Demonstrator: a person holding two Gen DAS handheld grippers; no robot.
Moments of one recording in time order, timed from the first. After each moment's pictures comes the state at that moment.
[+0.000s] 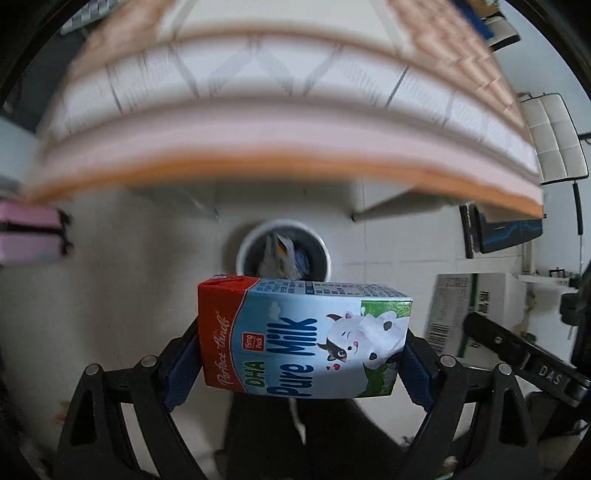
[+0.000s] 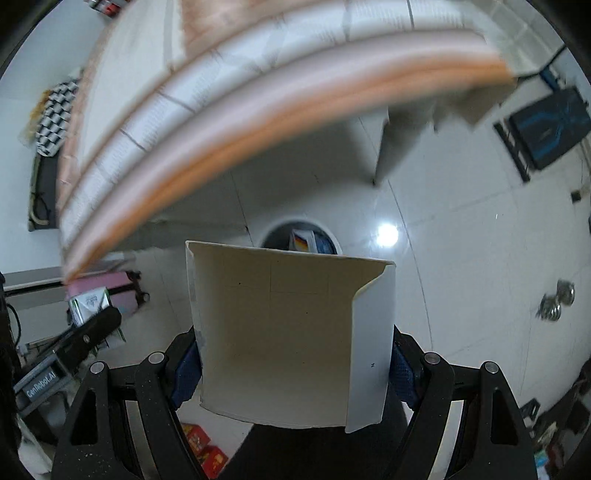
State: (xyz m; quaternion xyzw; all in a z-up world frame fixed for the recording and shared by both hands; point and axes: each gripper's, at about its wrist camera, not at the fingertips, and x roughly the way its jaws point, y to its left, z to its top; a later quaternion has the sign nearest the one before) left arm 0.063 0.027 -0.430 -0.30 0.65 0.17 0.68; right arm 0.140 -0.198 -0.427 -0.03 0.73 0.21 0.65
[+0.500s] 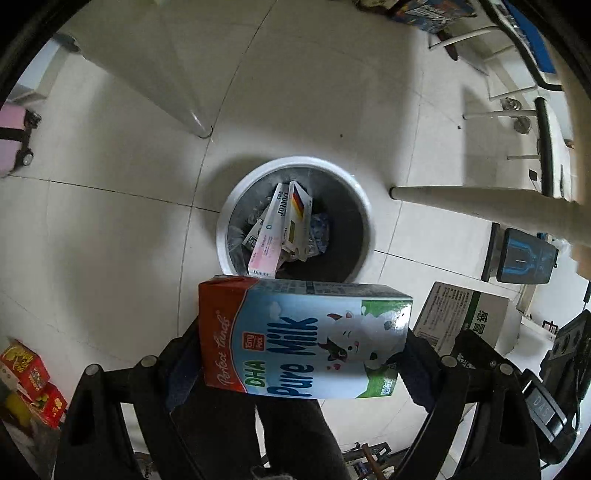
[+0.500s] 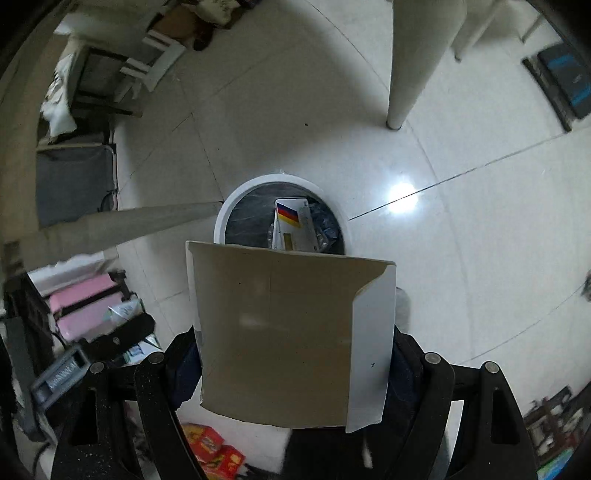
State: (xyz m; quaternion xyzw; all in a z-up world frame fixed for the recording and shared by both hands) left arm 0.059 0.052 -0.681 -0.42 0.67 0.20 0.58; right arm 0.146 -0.197 -0.677 0.01 0.78 0.19 0.60
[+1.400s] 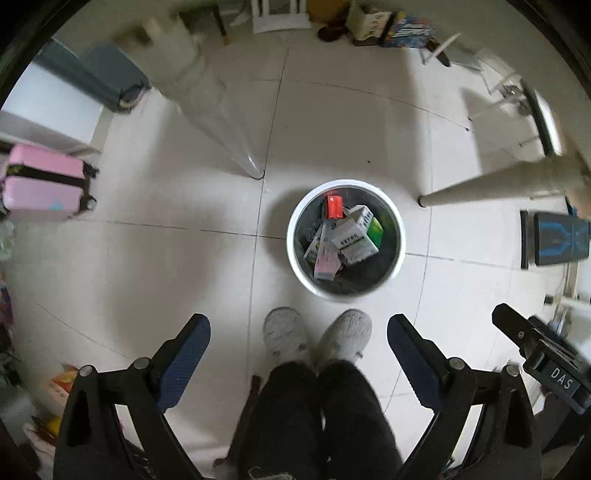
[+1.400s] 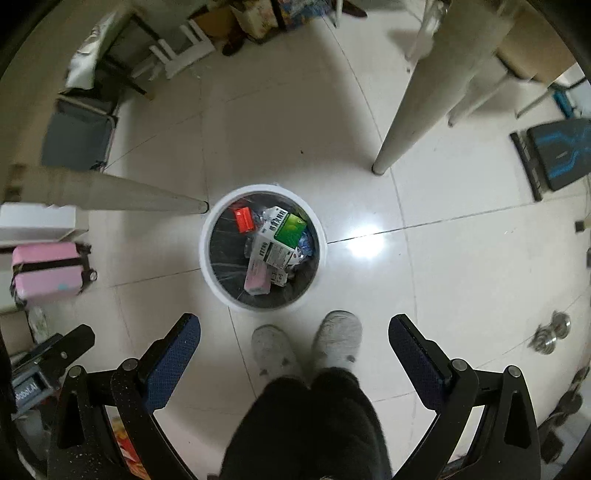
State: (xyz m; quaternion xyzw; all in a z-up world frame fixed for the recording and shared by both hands) left arm 0.001 0.018 -0.534 -0.27 0.67 0.26 0.64; right arm 0.108 -0.177 -0.581 -0.13 0.71 0.22 0.66
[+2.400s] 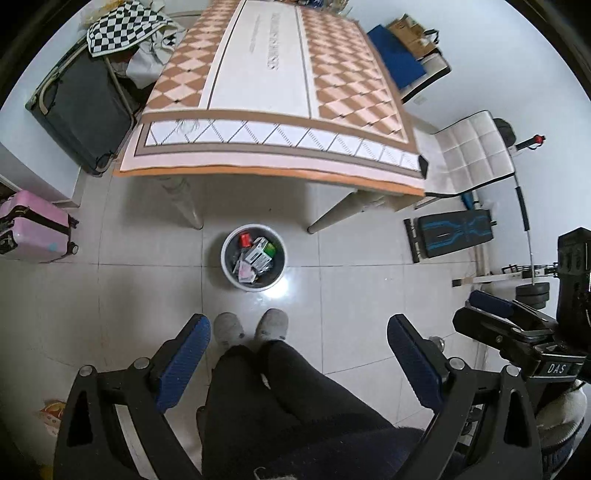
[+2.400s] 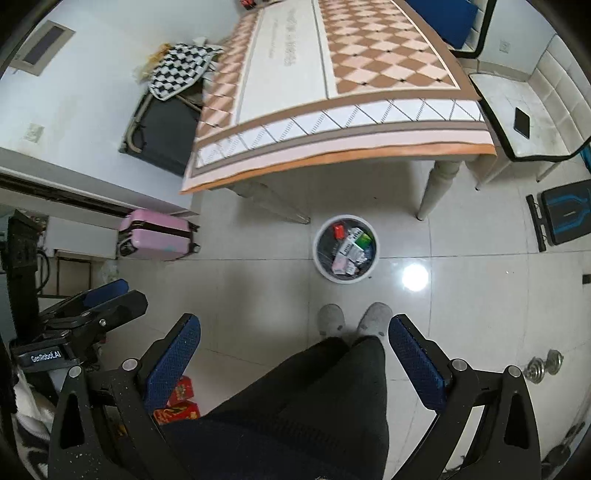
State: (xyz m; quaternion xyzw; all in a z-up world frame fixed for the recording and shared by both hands) left arm -0.049 -0.049 -0.194 -0.31 0.57 0.15 0.75; right arm 0.036 -0.270 -0.154 -0.09 0.65 0.38 0.65
